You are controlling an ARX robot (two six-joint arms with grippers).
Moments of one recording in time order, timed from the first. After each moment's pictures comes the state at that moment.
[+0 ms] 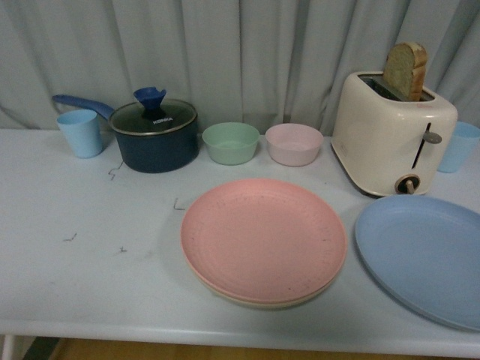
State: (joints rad) left arm 0.00 0.00 0.01 0.00 0.00 -0.01; right arm -0.46 1.07 0.56 -0.09 -0.29 0.00
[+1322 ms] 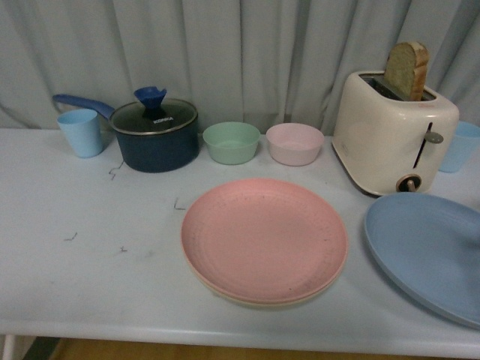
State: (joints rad) left arm 0.00 0.00 0.01 0.00 0.00 -0.01; right arm -0.28 2.22 1.32 -0.28 -0.09 -0.14
